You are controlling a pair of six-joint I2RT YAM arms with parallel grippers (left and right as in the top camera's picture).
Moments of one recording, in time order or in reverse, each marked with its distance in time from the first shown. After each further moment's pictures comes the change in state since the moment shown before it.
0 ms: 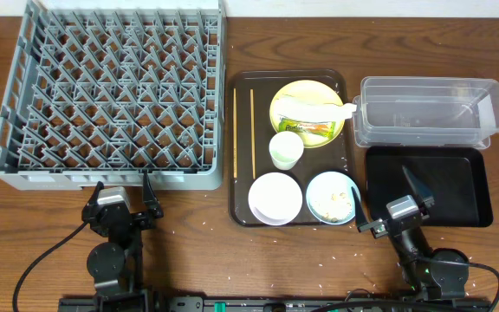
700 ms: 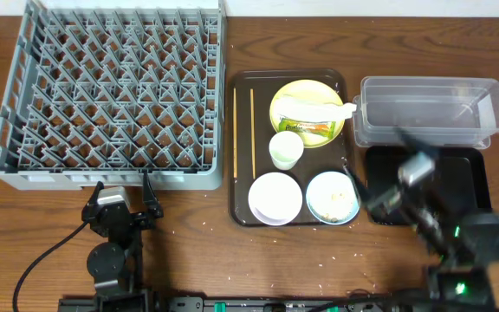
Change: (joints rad) left arm 0.000 0.000 0.000 0.000 0.000 0.000; right arm 0.000 0.552 0.474 0.074 -0.264 0.112
